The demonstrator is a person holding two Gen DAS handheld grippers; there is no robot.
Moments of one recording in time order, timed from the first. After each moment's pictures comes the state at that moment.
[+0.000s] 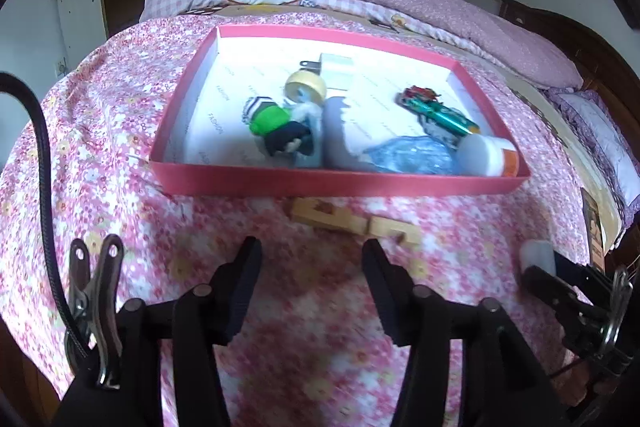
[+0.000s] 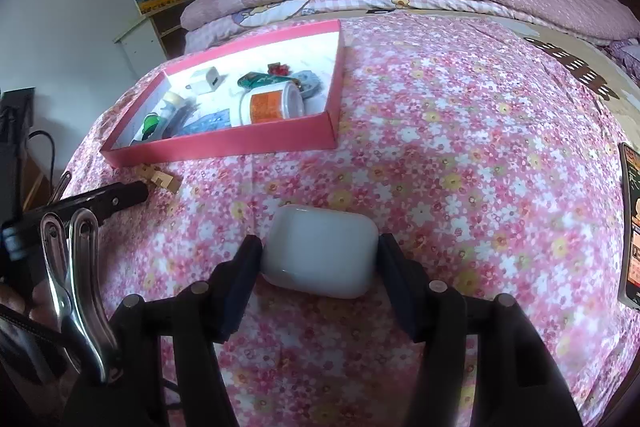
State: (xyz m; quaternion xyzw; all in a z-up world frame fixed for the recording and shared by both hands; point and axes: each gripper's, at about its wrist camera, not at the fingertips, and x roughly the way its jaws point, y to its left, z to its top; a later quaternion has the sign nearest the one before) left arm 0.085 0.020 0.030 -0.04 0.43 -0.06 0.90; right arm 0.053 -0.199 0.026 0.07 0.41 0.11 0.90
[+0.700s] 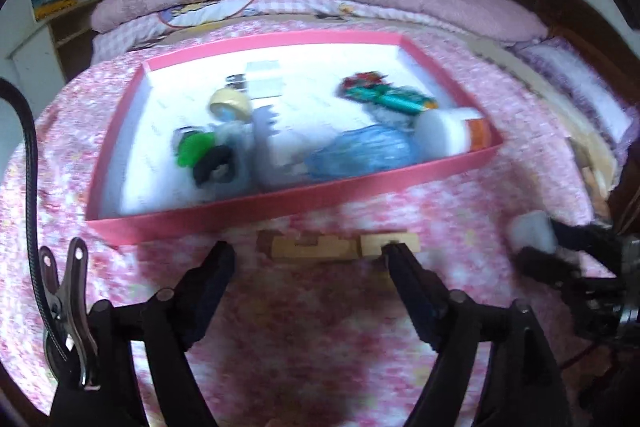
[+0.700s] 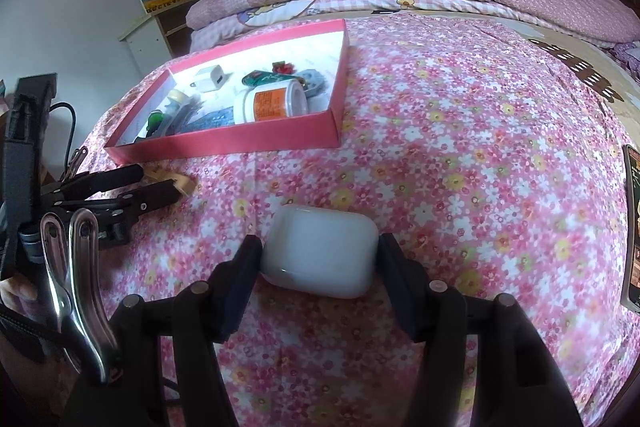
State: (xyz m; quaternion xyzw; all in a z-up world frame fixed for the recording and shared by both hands) left arm 0.090 -0.022 0.026 0.04 0.41 -0.13 0.90; right arm 0.051 -0.200 0.025 0.07 0.41 0.11 0.90
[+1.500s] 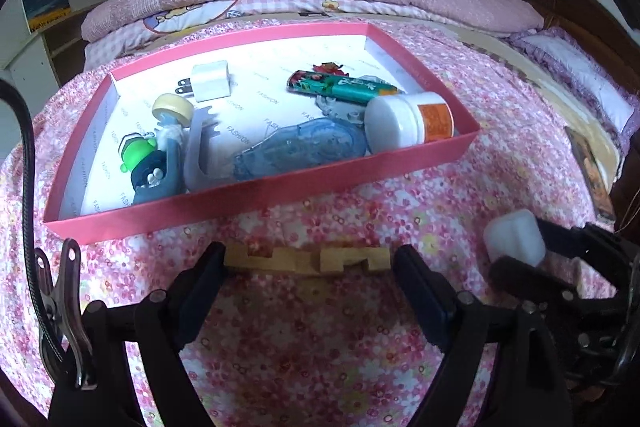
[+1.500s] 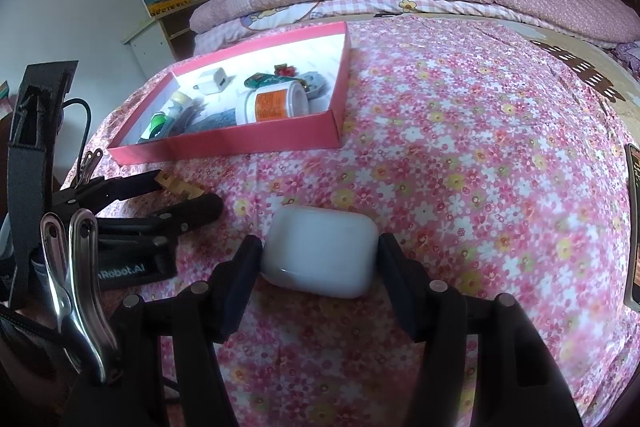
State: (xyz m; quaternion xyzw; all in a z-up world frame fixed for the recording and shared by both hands) left arm 0.087 -0.067 0.017 0.07 0.41 -0.12 0.90; right arm 0.050 -0.199 0.024 0.07 0.40 0.12 0.91
